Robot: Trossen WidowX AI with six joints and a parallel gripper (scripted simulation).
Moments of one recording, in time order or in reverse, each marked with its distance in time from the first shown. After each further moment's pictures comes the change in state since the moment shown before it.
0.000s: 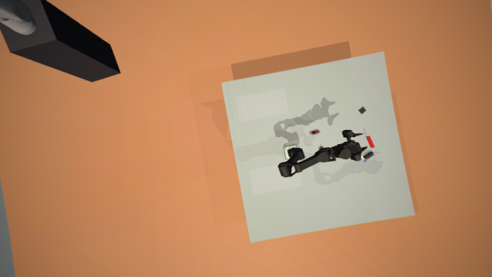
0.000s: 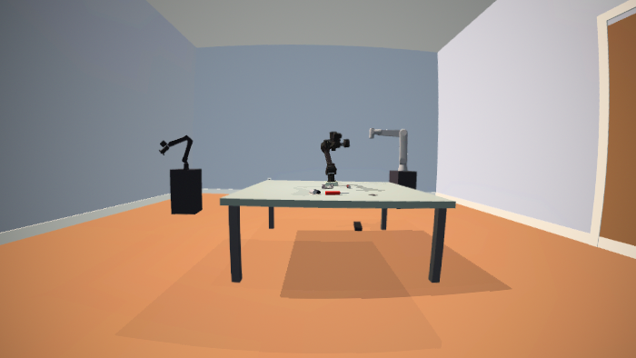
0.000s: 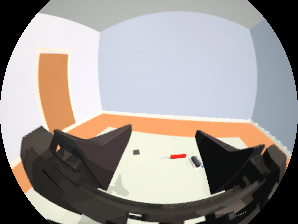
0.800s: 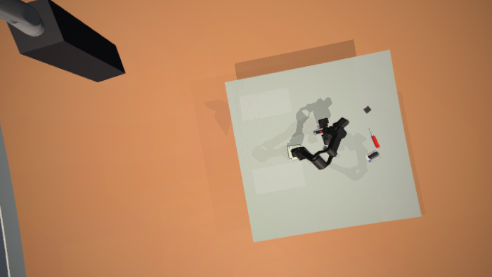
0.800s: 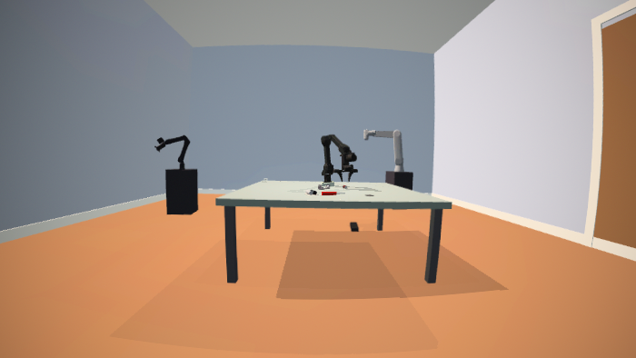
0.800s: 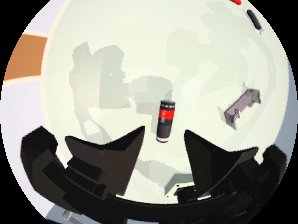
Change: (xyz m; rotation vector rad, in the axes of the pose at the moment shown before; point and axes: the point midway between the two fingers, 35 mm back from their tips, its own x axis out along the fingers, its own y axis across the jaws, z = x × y) arm -0.090 0.088 -0.260 0.029 1.529 -0.112
